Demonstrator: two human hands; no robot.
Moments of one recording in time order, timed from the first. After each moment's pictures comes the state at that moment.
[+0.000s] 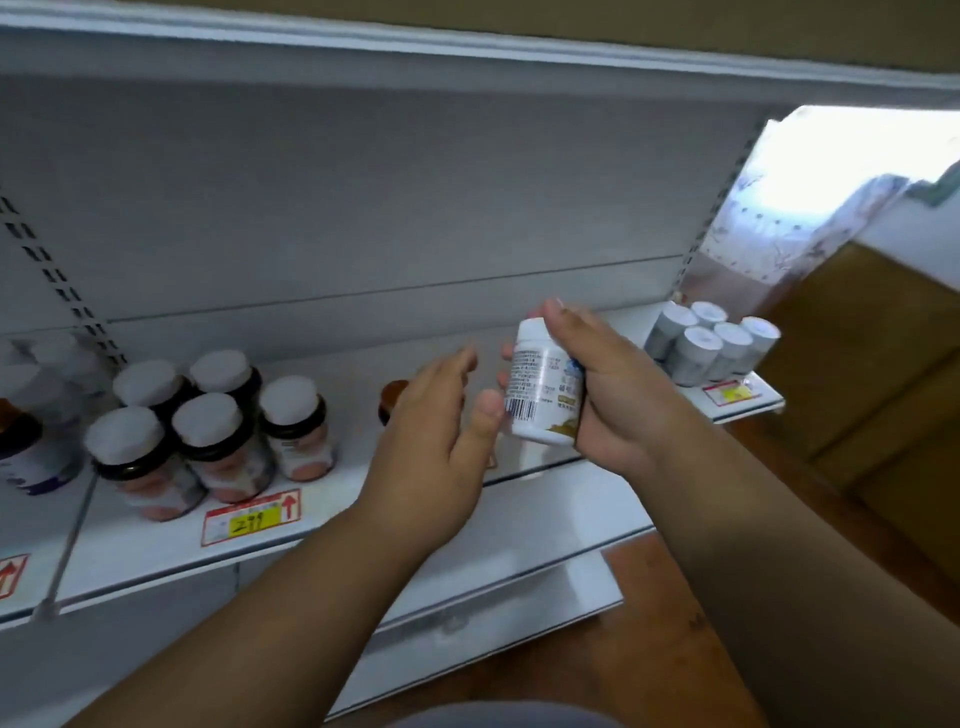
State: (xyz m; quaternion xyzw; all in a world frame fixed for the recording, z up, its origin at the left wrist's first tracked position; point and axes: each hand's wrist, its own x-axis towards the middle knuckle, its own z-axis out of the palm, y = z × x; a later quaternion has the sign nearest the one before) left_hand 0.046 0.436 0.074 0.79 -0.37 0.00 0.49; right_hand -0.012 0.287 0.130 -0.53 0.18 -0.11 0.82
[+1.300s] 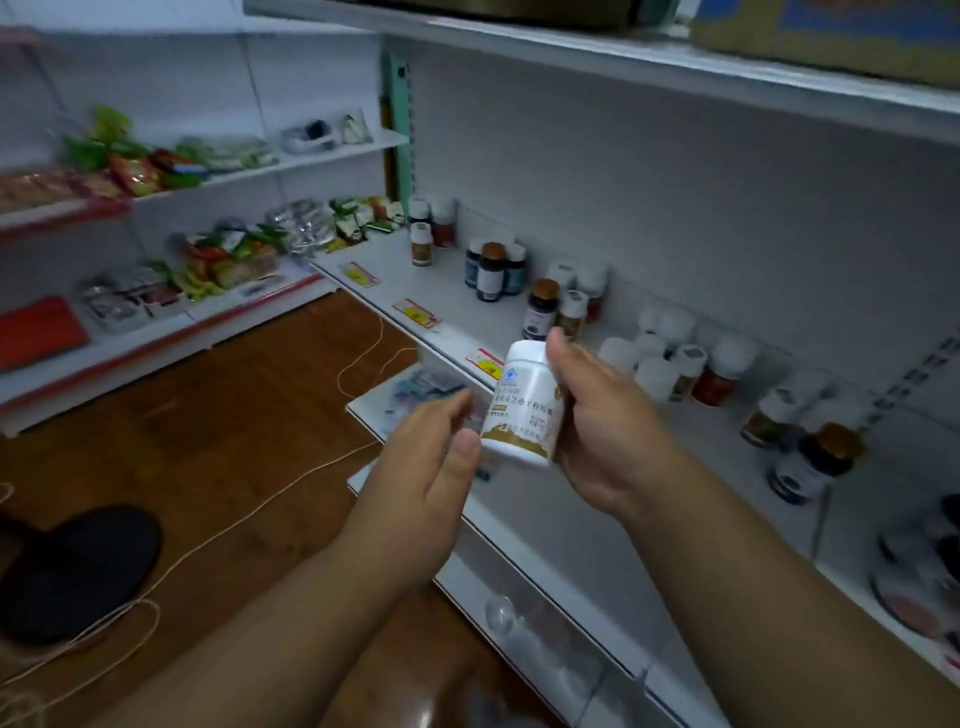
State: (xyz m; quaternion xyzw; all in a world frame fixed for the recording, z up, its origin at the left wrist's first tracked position) left_hand 0.006 1.026 0.068 0.87 0.09 0.19 0.44; right_hand 0.114 0.902 0.117 -0.53 -0.08 0.28 0.79
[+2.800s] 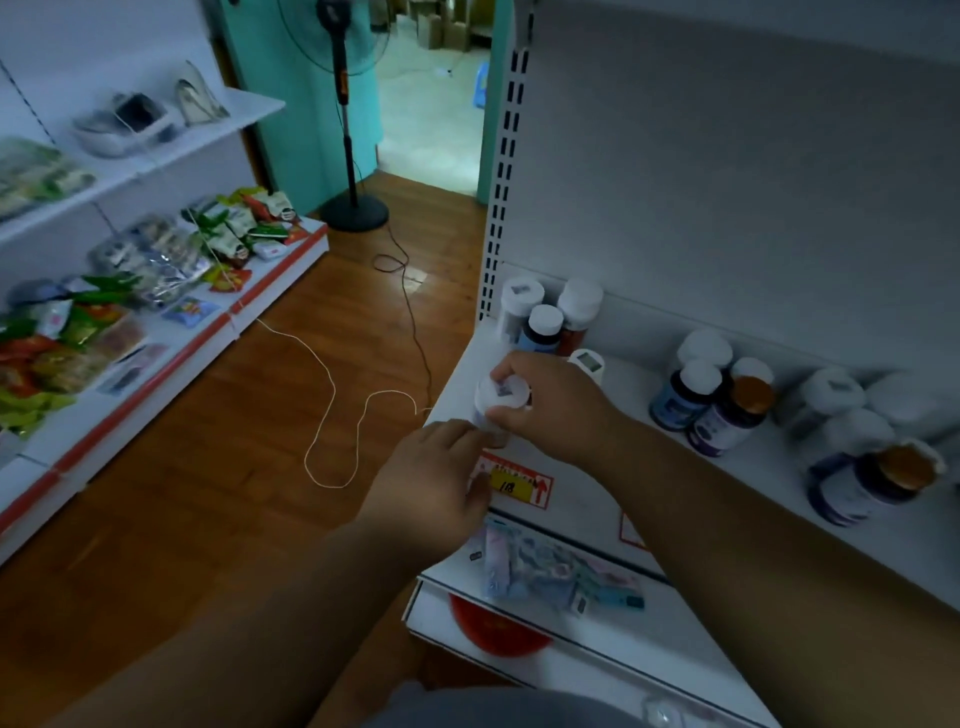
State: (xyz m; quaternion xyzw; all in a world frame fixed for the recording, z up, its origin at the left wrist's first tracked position) left_hand 0.374 1.528 -0.008 0.96 -0.18 0.08 0.22; right_hand 0.456 1.362 0.036 -0.94 -0.18 0.06 0.30
